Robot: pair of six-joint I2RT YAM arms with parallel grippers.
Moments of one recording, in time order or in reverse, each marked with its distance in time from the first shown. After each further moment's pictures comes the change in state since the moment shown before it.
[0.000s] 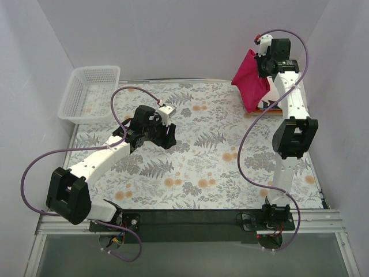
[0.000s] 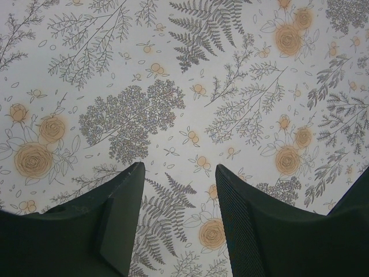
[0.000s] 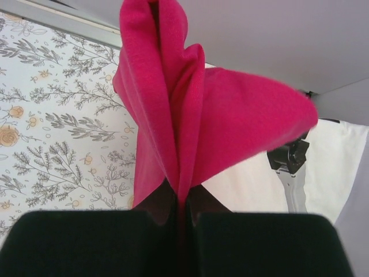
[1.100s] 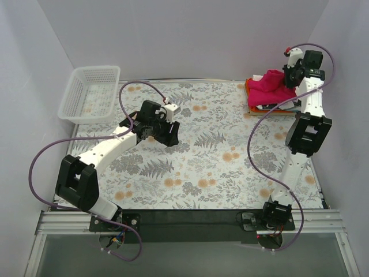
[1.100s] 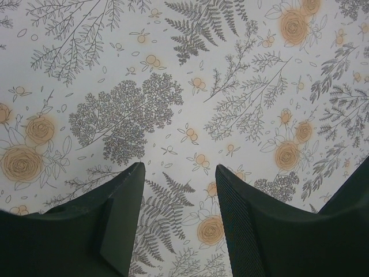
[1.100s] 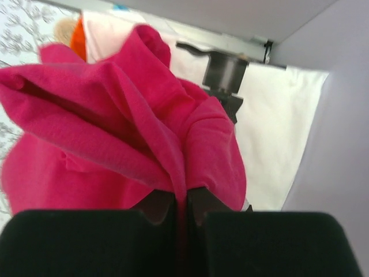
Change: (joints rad) left arm 0.000 0.127 0.112 -0.099 0.021 0.013; right arm -0.255 0.121 0.026 0.022 -0.162 -0.133
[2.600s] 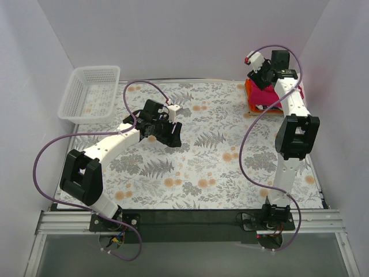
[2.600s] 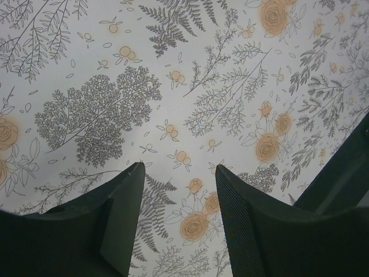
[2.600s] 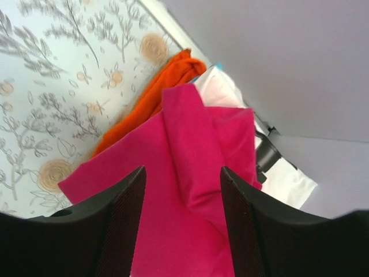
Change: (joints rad) left arm 0.000 0.070 0.056 -0.054 0.086 -0.024; right arm 0.203 -0.166 -0.249 0.111 0.040 -0.373
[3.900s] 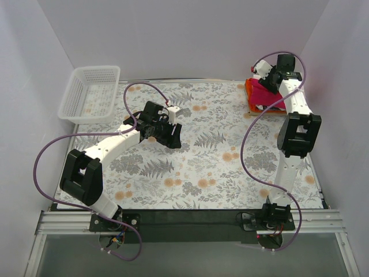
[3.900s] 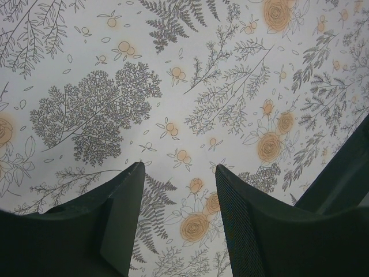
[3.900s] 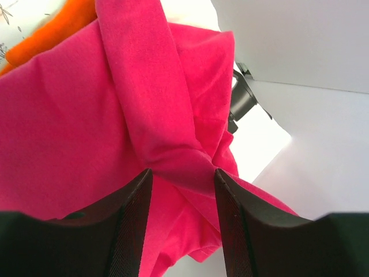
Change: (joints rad) left arm 0.000 -0.001 -0.027 0.023 0.005 -0.006; right arm -0.043 0.081 0.008 -0.038 0.200 -0.236
